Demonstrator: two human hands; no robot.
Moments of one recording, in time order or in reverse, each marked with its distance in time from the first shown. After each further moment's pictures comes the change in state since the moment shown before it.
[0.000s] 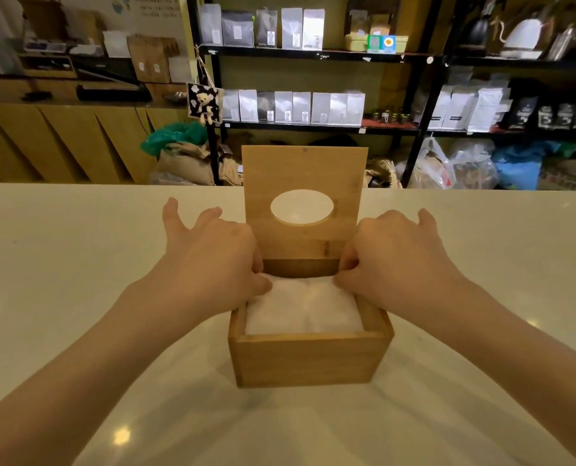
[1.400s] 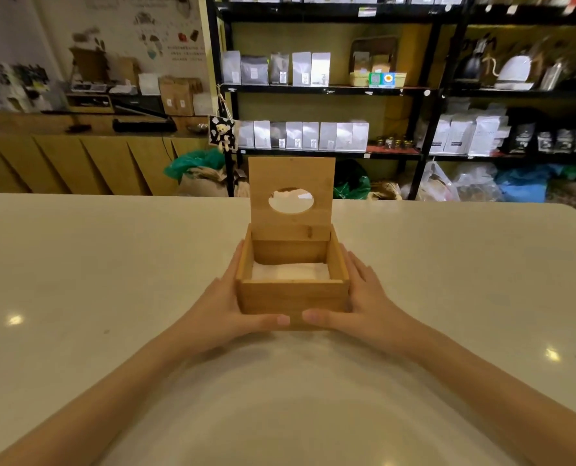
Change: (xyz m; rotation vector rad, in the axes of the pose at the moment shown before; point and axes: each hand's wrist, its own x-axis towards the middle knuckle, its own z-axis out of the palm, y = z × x) left_hand -0.066 -0.004 0.071 -1.081 0.056 0.236; right_hand -0.060 0.027 0.069 0.769 -0.133 -0.188
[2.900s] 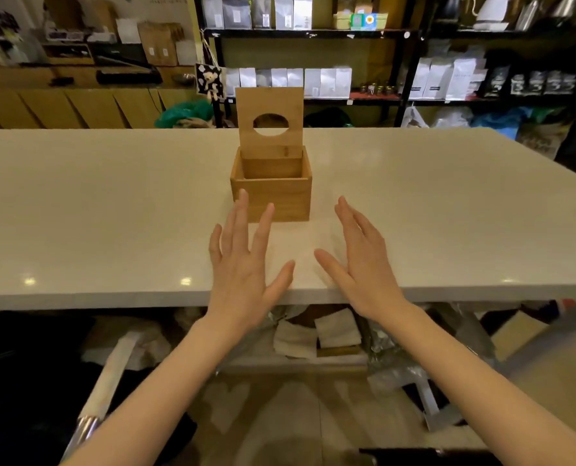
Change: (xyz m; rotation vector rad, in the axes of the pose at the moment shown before) left_hand -0.191 0.046 0.114 0.684 0.497 0.310; right_hand -0.217 -0.030 0.034 -0.187 0.391 -0.101
